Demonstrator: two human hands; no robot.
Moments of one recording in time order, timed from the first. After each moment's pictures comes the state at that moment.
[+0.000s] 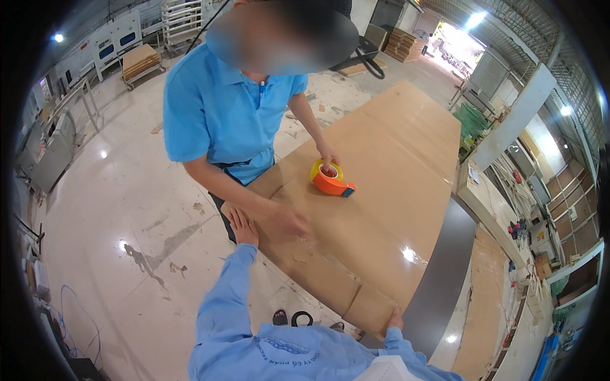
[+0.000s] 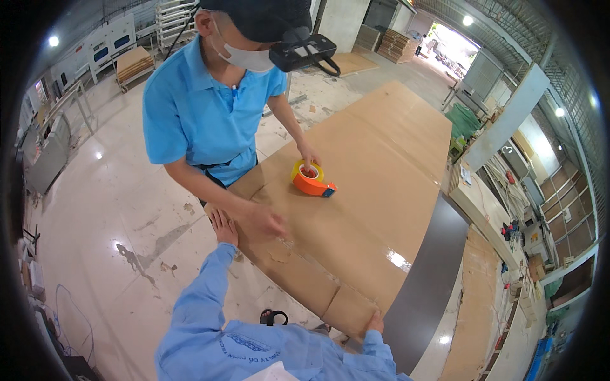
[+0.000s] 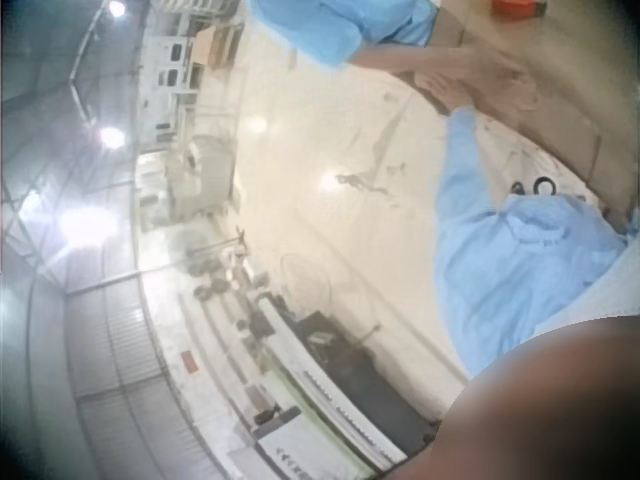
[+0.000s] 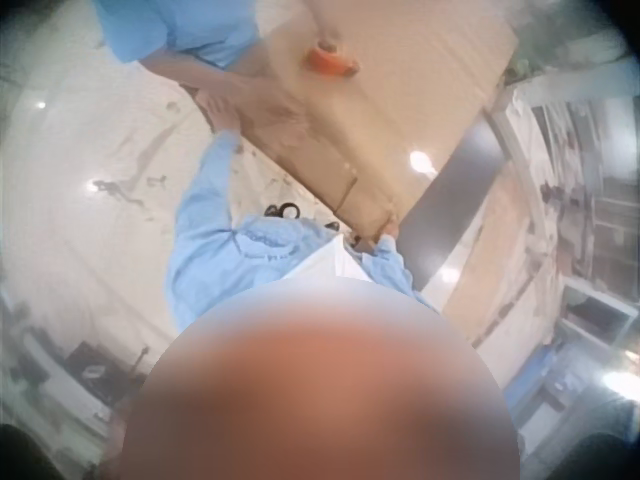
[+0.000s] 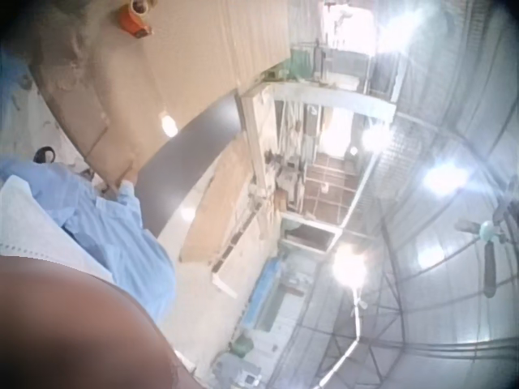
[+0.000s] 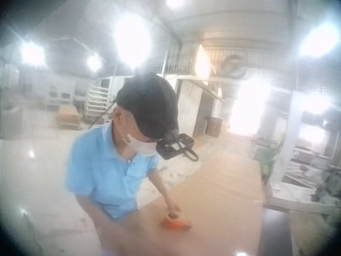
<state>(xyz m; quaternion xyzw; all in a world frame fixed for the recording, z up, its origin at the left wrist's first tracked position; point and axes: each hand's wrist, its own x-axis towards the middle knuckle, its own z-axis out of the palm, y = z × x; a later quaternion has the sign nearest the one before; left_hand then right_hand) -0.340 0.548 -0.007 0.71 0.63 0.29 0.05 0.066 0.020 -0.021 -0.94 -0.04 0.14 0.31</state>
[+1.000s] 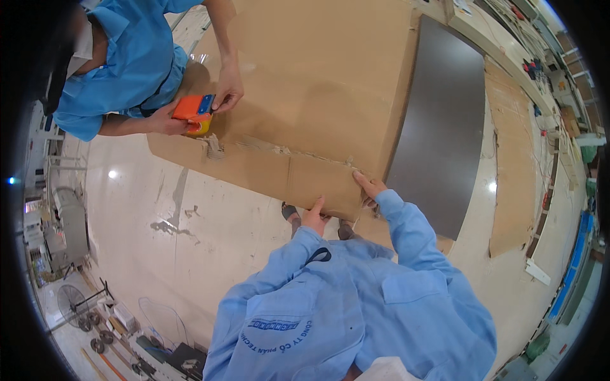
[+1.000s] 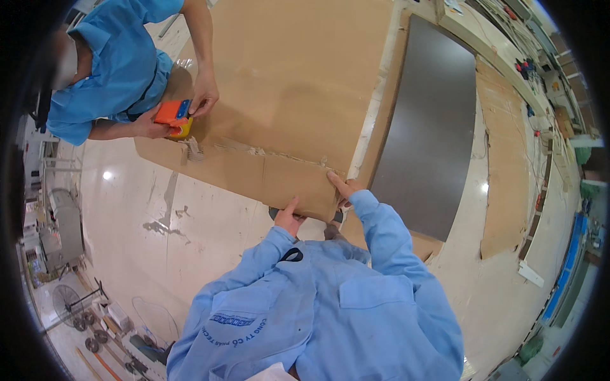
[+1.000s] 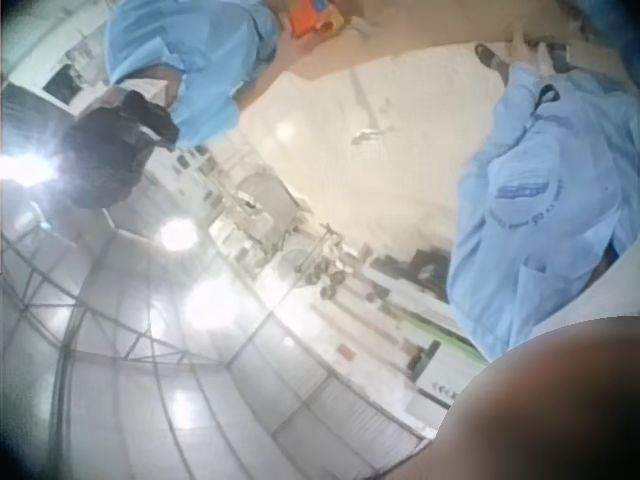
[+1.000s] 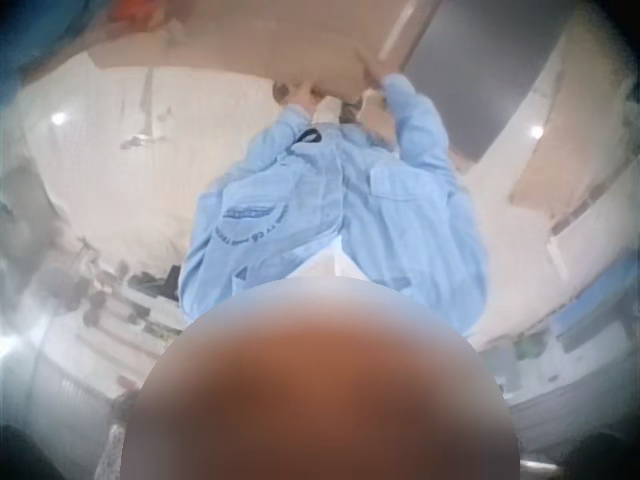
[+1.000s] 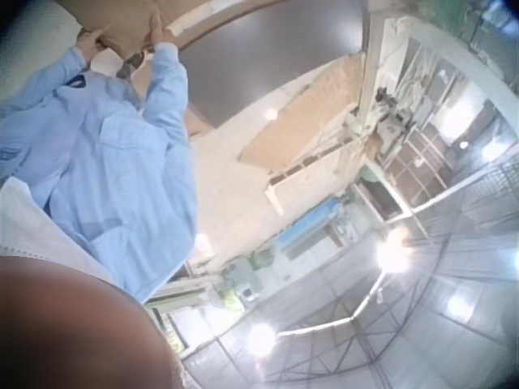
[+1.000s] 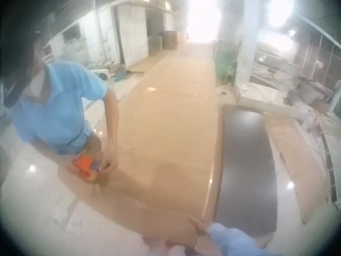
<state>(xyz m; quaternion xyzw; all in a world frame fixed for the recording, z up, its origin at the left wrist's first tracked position) -0.112 0.086 0.015 0.11 0.51 0.23 0.83 0.124 0.024 0.047 -0.76 -0.13 0.61 0.21</state>
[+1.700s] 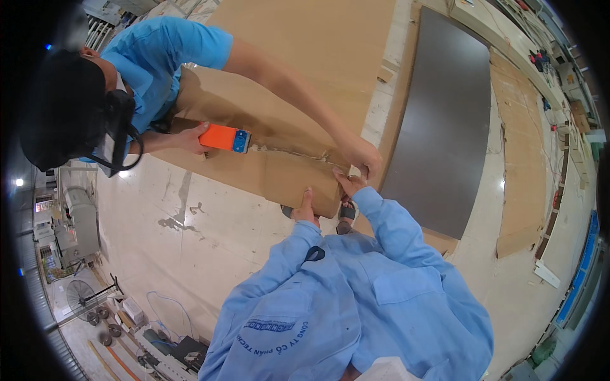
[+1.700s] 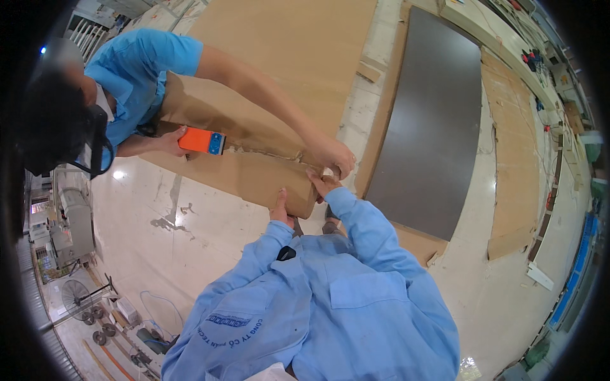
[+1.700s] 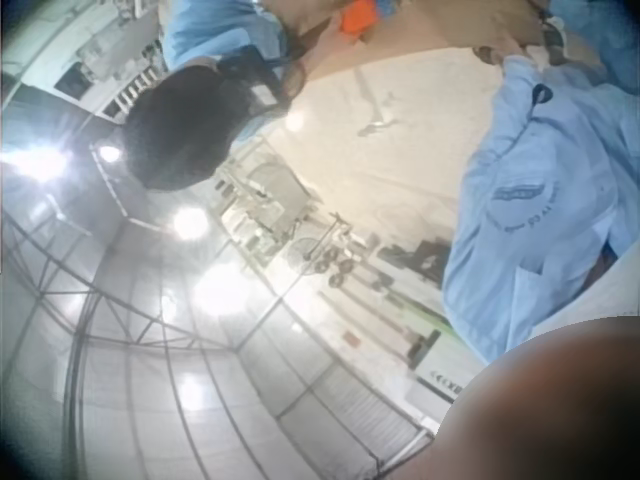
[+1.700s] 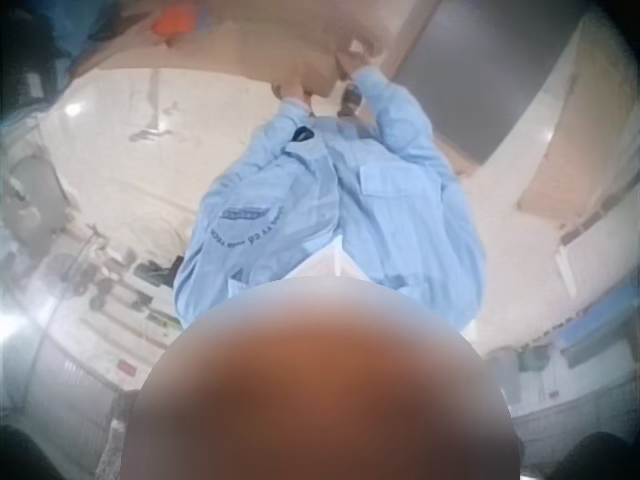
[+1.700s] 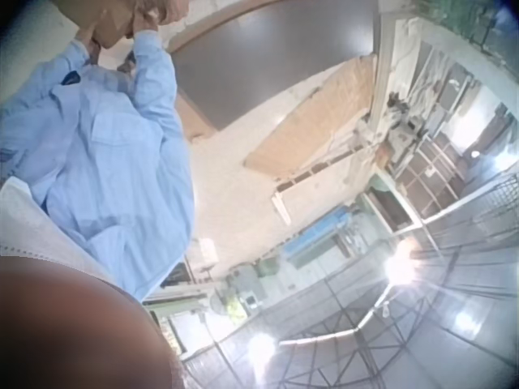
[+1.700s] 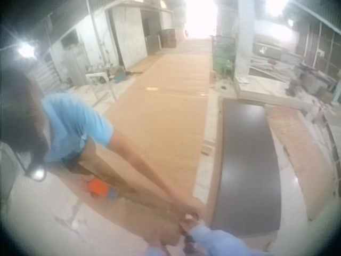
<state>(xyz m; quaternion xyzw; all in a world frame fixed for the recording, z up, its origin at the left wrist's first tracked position) -0.065 0.053 0.003 0.16 0.55 0.34 0.75 0.128 0.013 0.028 -0.72 -0.21 0.59 0.28</state>
